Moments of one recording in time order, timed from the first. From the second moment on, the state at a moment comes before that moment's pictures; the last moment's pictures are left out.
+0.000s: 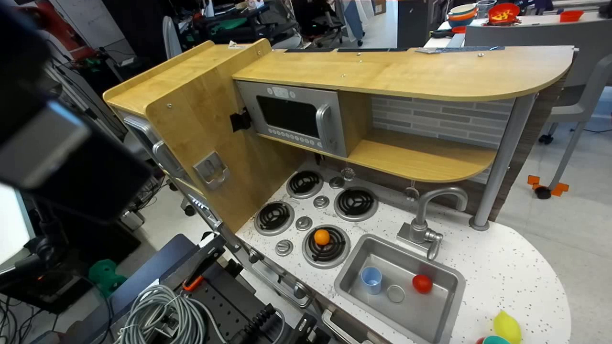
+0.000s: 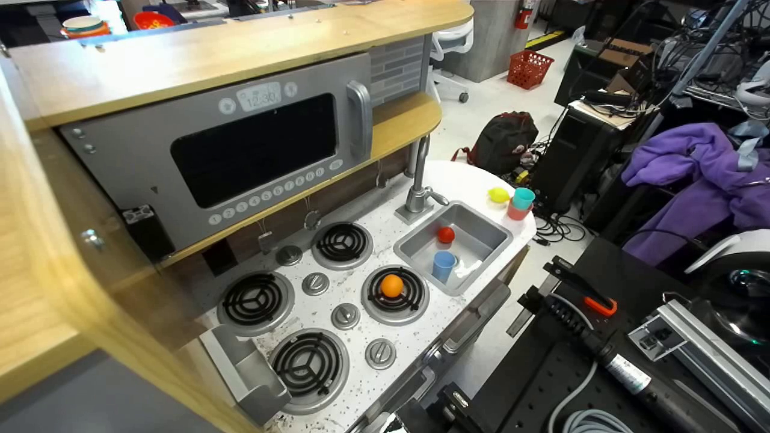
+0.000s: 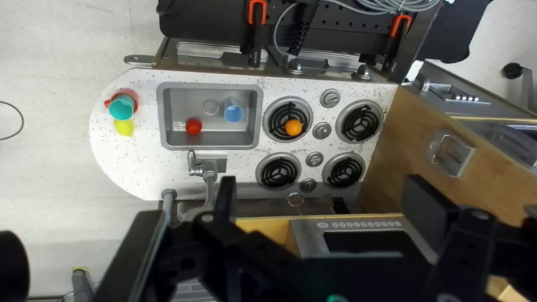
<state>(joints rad) -0.07 -0.84 -0.40 -2.47 -0.07 1.80 -0.50</state>
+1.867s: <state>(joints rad) -0.12 -0.29 -0.31 -2.49 -0.16 2.33 -0.41</state>
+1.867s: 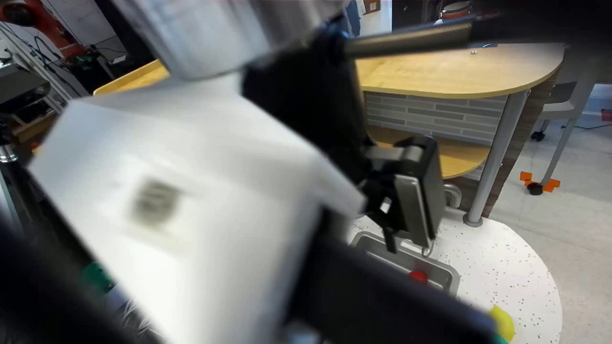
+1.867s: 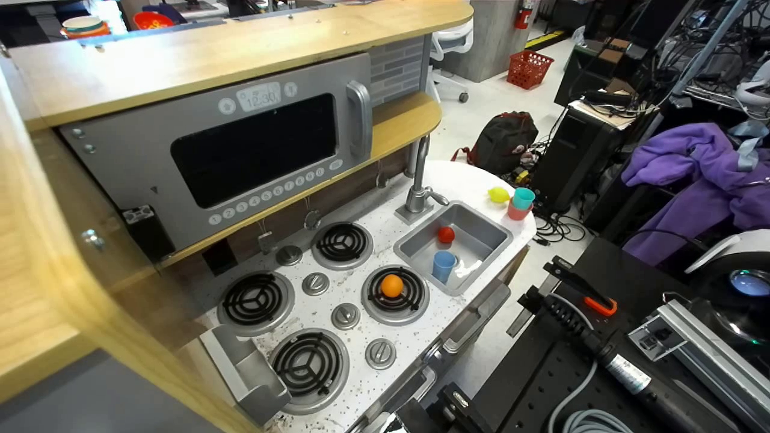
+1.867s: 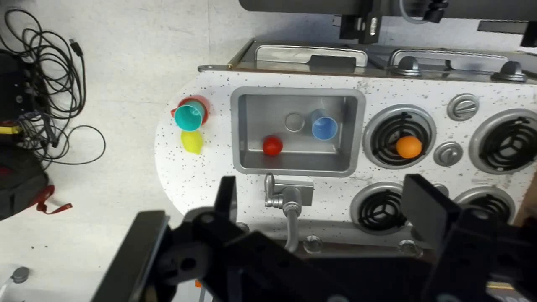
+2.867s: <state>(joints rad) -0.26 0.40 -0.23 -2.07 -0.07 2.42 -0.46</state>
